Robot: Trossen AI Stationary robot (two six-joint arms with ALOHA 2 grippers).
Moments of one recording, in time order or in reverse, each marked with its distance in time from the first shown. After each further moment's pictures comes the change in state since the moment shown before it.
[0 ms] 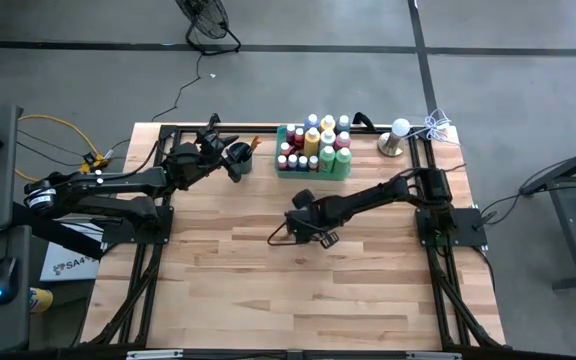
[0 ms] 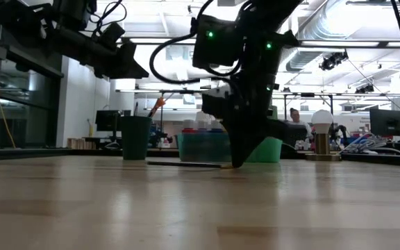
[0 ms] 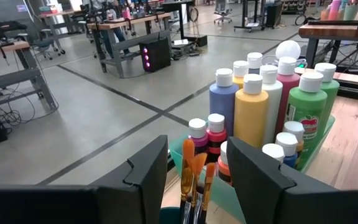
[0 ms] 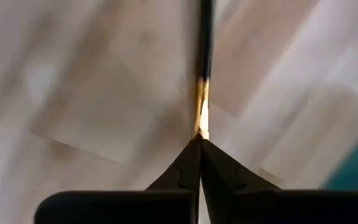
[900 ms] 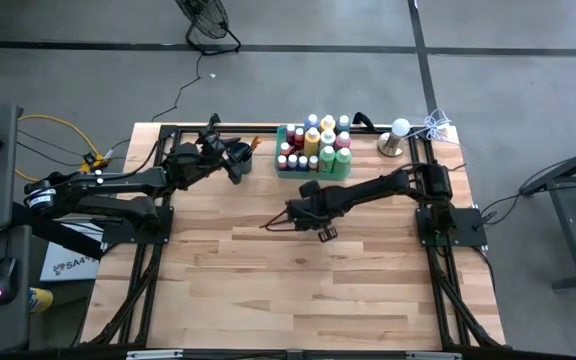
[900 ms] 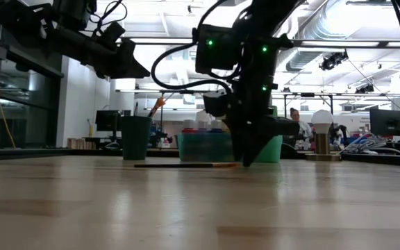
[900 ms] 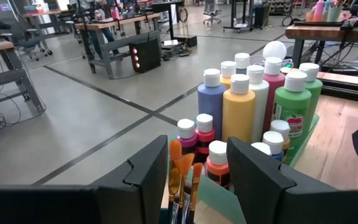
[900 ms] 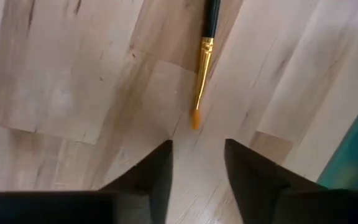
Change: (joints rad) left arm 0.000 0.000 0.000 0.000 0.047 -0.003; right arm -0.051 -0.017 0.003 -0.049 -0.033 0.169
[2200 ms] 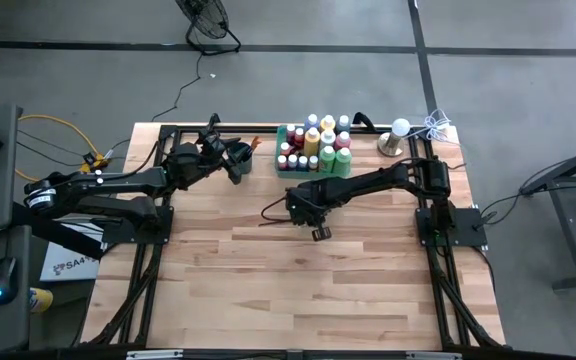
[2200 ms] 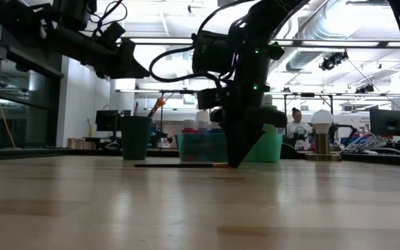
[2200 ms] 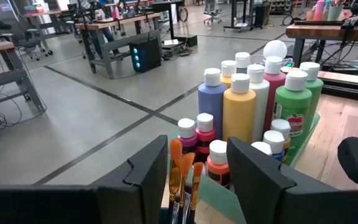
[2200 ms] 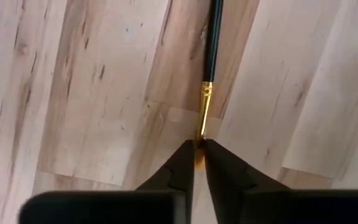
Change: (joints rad) left arm 0.000 0.000 0.000 -0.002 -0.001 0.003; right arm -0.087 0.004 0.002 0.073 -0.229 0.050
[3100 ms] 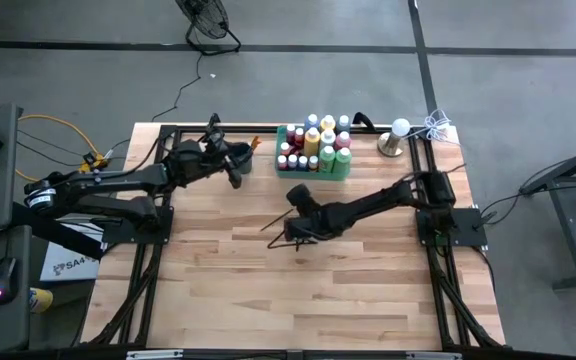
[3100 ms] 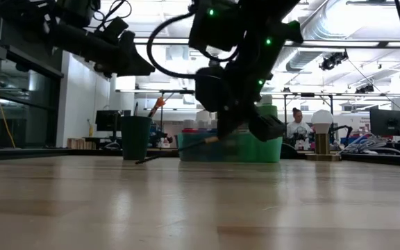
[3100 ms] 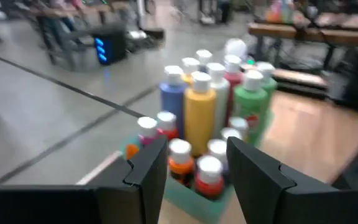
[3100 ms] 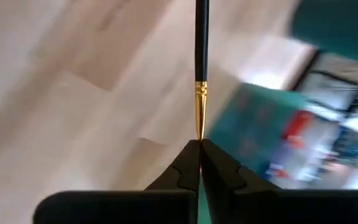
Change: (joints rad) left arm 0.000 0.000 0.049 -0.077 0.148 -0.053; right arm 0.200 -0.006 -0.001 0.073 0.677 -0.336
